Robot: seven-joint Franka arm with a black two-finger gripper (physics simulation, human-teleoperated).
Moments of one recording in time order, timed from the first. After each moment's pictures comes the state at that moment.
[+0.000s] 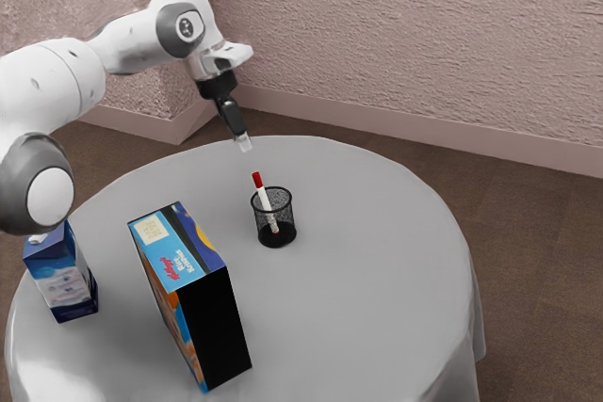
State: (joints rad) arm 0.14 0.72 -0.02 -1.00 -0.29 1.63 0.85
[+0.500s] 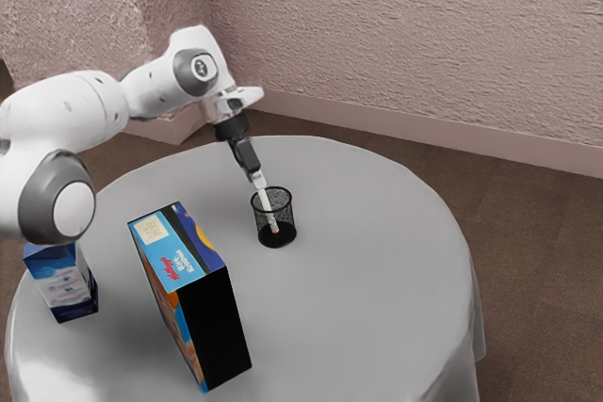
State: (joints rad) arm 0.14 0.85 -0.02 -1.00 -0.41 1.62 0.88
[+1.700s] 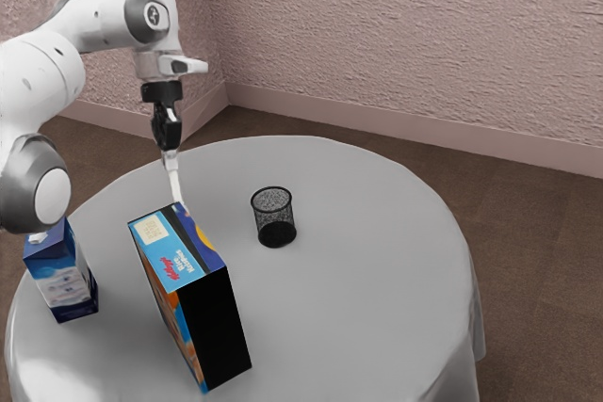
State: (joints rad) arm 0.14 0.73 0.17 -0.92 -0.21 1.16 0.76
